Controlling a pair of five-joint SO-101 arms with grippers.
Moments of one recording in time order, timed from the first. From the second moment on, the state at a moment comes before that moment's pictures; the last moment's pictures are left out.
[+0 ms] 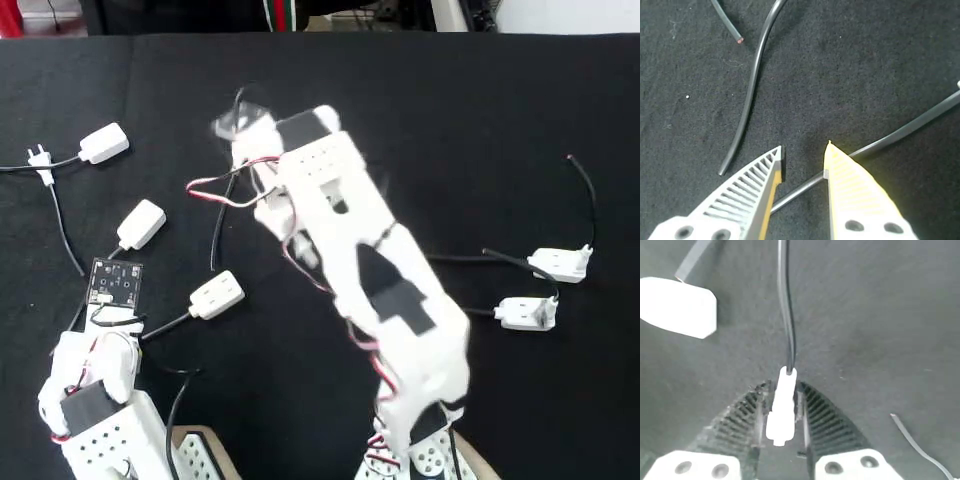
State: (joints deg) left arm -35.3 -103.9 95.9 73.2 -37.4; right arm -28.7 17.4 -23.3 99.4 13.7
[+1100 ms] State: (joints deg) left arm 11.1 -104.4 79.7 59.2 -10.9; right arm -38.3 -88.9 73.8 24.9 -6.9
